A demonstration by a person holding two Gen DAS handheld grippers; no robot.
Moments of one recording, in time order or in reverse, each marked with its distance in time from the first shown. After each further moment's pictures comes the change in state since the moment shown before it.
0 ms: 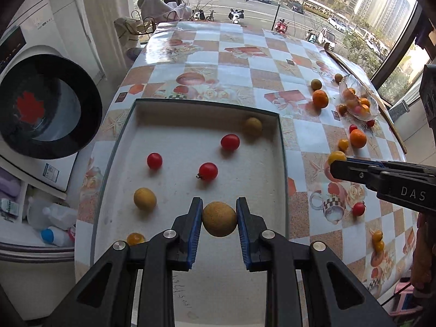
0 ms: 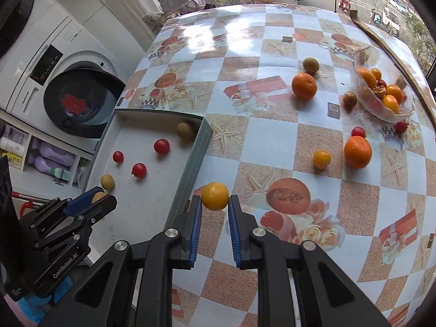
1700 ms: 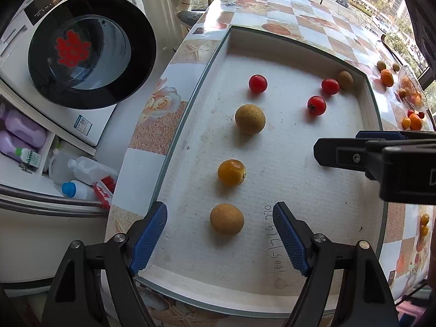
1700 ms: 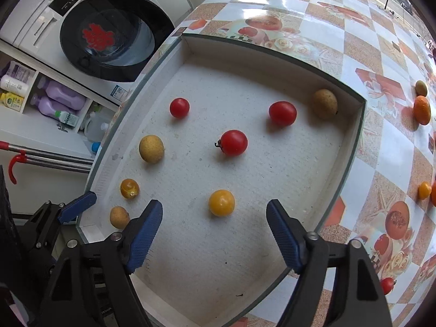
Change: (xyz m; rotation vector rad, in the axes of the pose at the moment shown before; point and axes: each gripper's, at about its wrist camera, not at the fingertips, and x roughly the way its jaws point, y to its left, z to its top) left arm 0.025 0.080 -0.061 -0.119 0.121 0.162; right arm 0.095 0.121 -0.001 -0.196 0.196 0.033
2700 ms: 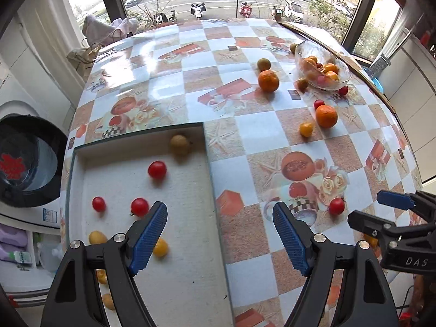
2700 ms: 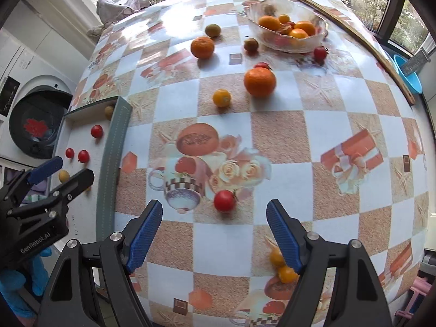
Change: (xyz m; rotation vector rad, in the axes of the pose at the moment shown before) left arm -0.041 -0.190 0.065 0.392 -0.100 -0.162; right arm -0.110 -0.181 -0.129 0.460 -0.161 -0.176
